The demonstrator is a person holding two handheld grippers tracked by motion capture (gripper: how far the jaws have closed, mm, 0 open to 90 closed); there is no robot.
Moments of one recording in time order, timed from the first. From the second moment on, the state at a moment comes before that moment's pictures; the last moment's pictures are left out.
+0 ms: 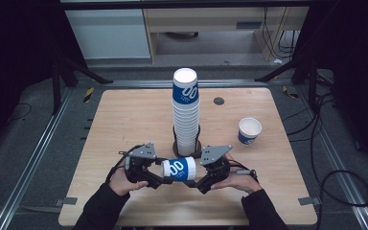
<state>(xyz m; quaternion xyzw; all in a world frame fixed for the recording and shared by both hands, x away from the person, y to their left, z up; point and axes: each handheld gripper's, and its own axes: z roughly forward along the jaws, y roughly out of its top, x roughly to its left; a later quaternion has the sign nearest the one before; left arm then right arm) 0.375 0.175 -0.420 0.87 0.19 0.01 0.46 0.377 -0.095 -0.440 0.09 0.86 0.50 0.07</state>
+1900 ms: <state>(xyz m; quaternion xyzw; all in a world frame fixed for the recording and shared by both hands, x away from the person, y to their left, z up) 0.363 0.174 -0.405 0.84 0.15 0.00 0.52 0.379 -0.110 -0.436 0.10 0.83 0.55 -0.01</state>
